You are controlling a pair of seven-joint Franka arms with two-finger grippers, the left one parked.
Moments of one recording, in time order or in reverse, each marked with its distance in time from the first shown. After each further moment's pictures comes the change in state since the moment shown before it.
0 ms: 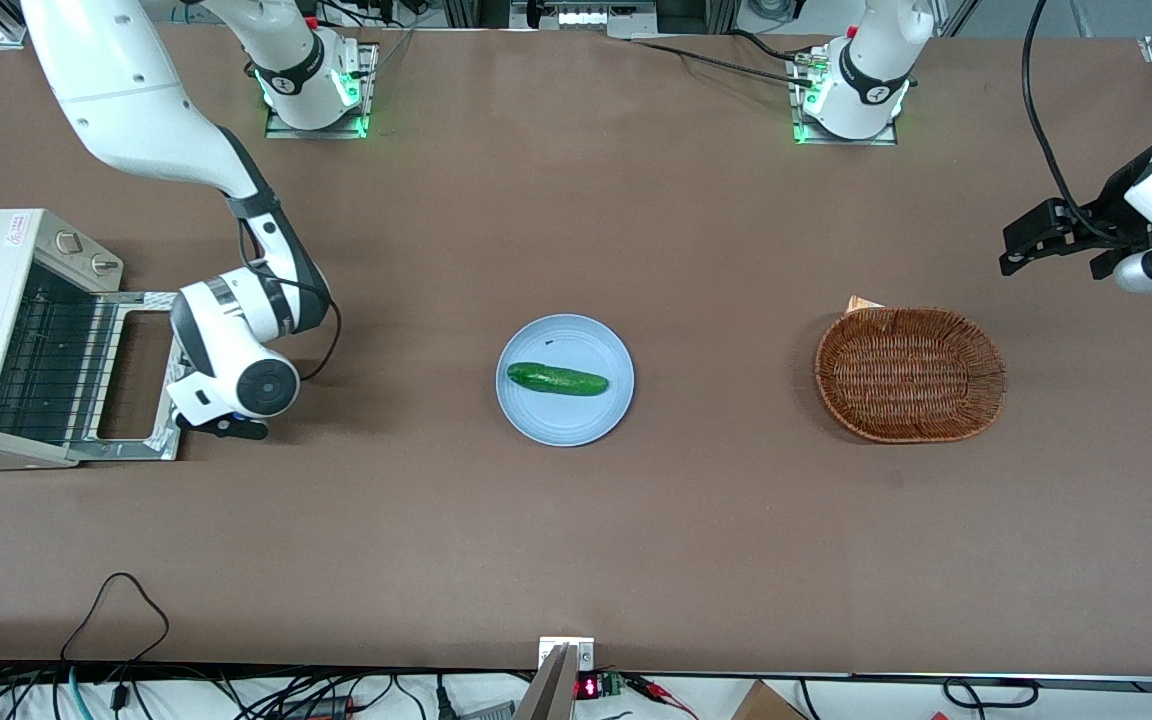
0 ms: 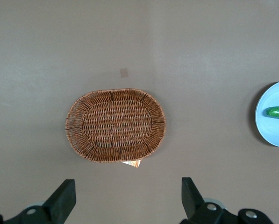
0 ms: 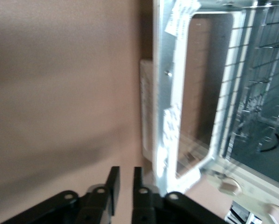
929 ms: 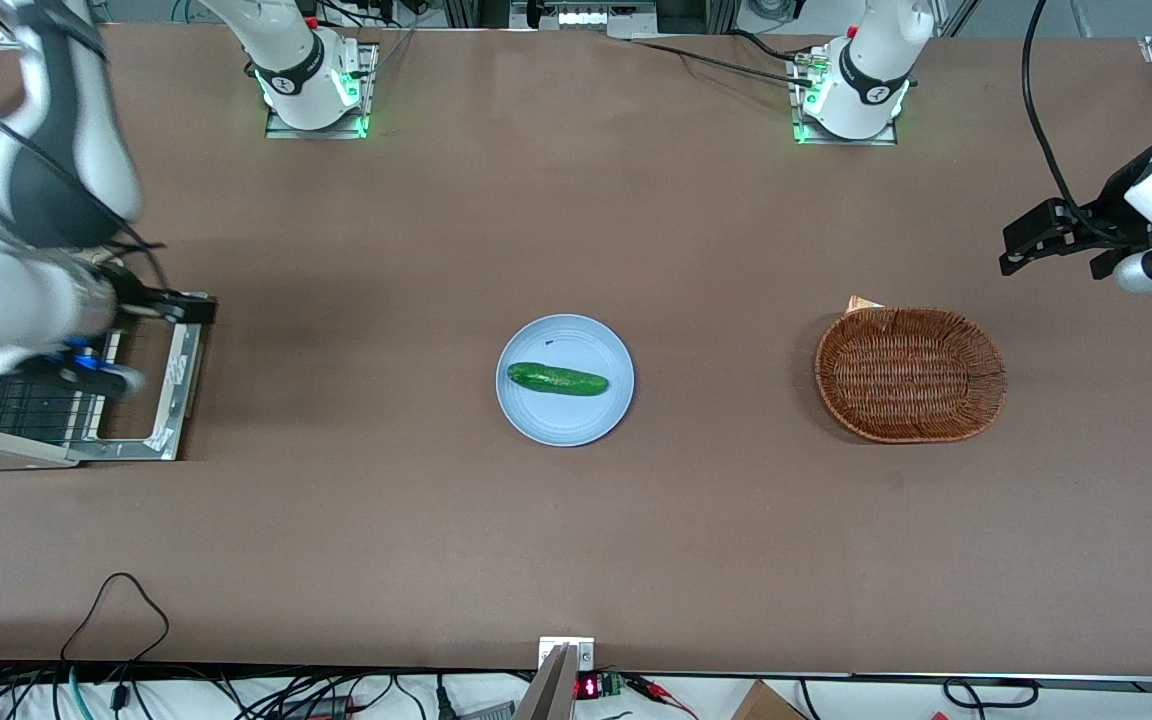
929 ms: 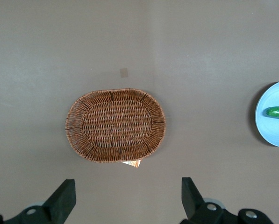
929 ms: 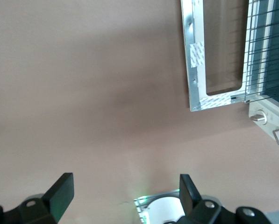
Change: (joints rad) arm -0.132 -0.339 0.002 0.248 0.612 -0.361 -0.343
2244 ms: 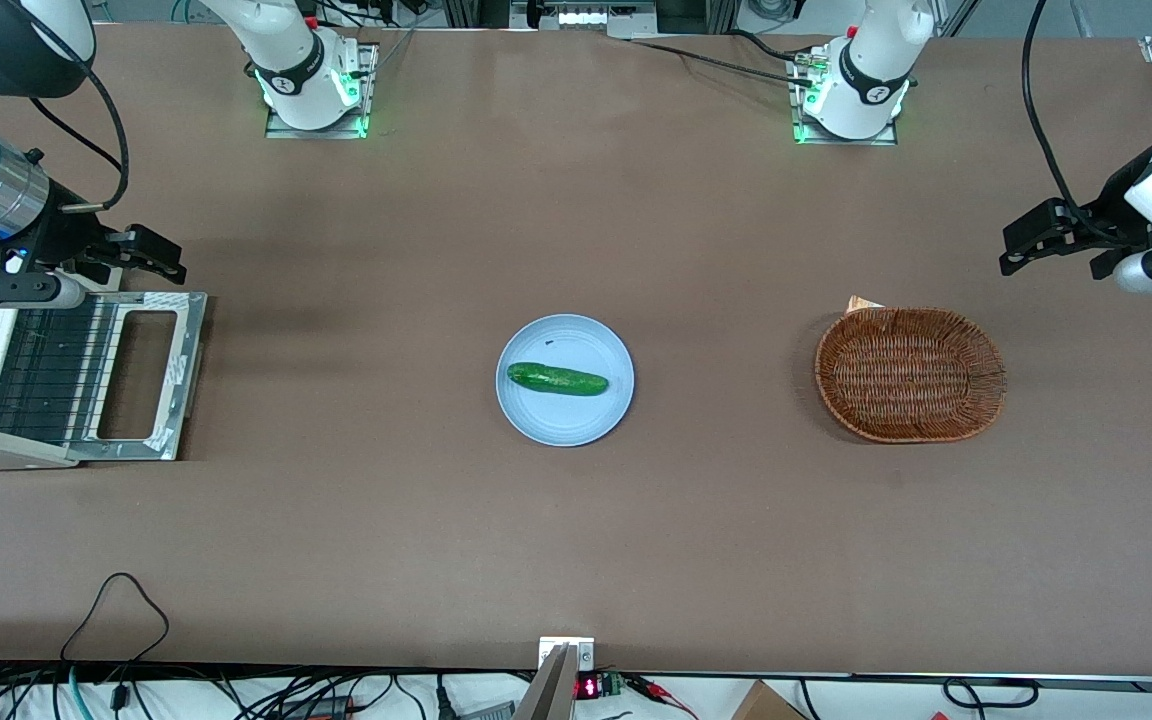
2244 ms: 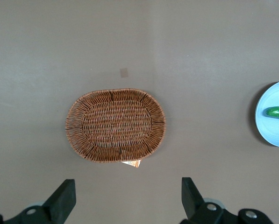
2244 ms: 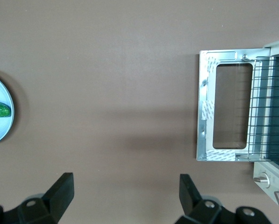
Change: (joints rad) arm -0.016 -0.310 0.003 -0.359 0.033 0.375 -0.232
